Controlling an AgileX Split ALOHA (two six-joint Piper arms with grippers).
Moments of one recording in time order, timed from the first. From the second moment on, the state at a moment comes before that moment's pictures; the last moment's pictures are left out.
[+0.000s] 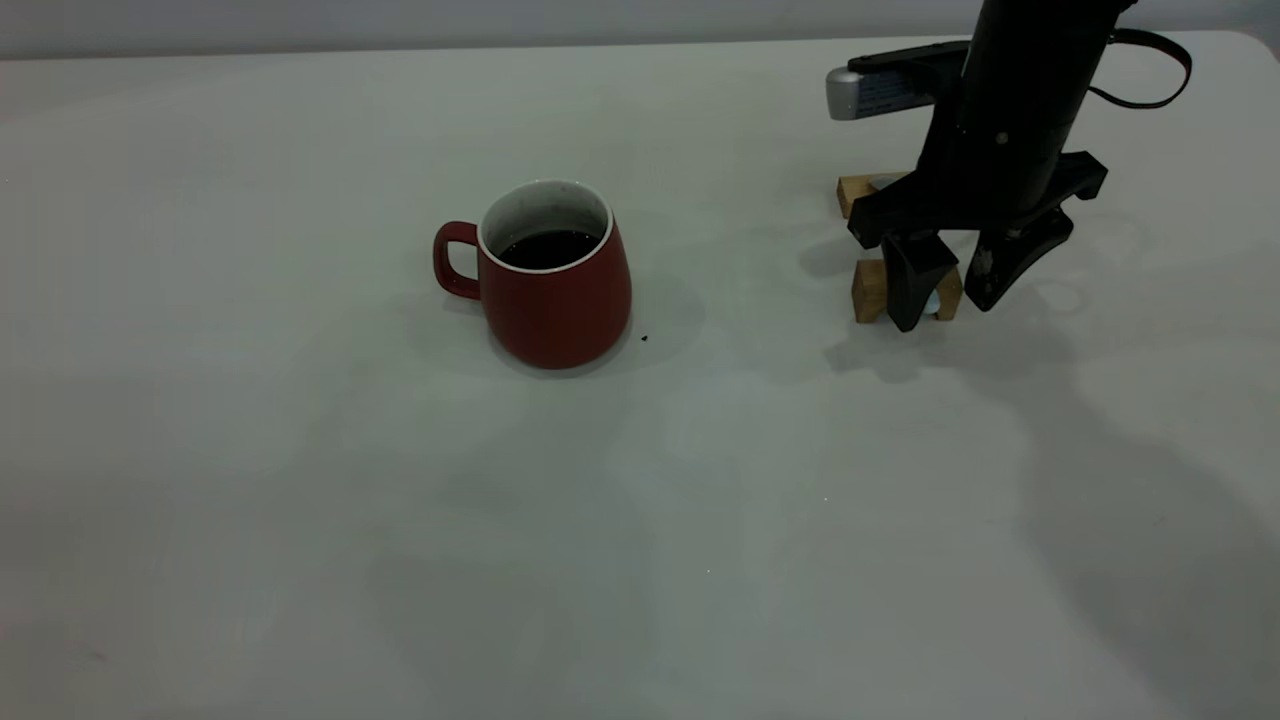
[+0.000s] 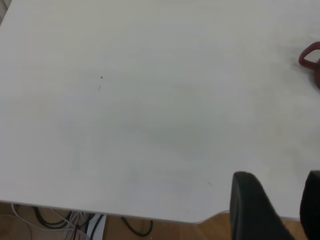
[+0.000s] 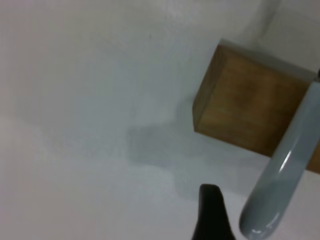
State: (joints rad) left arm 0.00 -0.02 -0.49 0.08 1.14 -0.13; right arm 0.29 2.40 -1.45 0.13 0.62 -0.18
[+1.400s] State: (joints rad) left arm 0.00 -0.02 -0.49 0.08 1.14 -0.14; right arm 0.34 2.14 -1.61 1.08 0.98 0.16
